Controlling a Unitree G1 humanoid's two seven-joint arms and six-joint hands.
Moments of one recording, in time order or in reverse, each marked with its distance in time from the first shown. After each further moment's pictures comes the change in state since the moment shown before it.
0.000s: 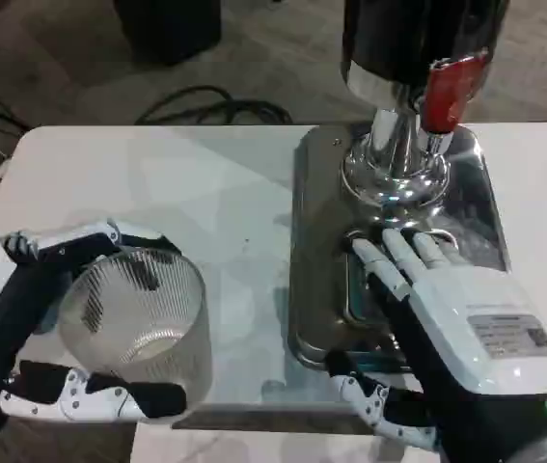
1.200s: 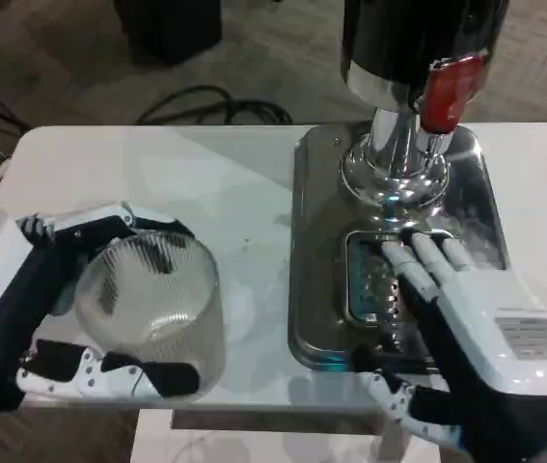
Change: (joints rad) left arm -0.088 -0.004 -0.042 0.054 0.006 0.000 0.000; right arm 0.021 0.012 -0.065 -0.011 0.000 0.010 0.008
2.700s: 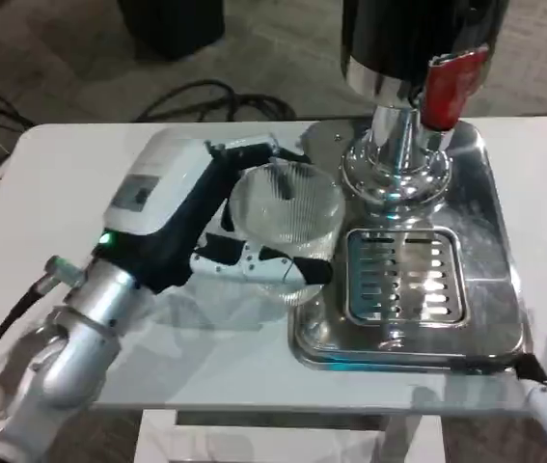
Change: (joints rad) left arm -0.590 -0.113 -0.344 0.561 0.382 0.070 0.305; right arm 0.234 -0.012 -0.346 -0.182 0.209 0.011 -0.021
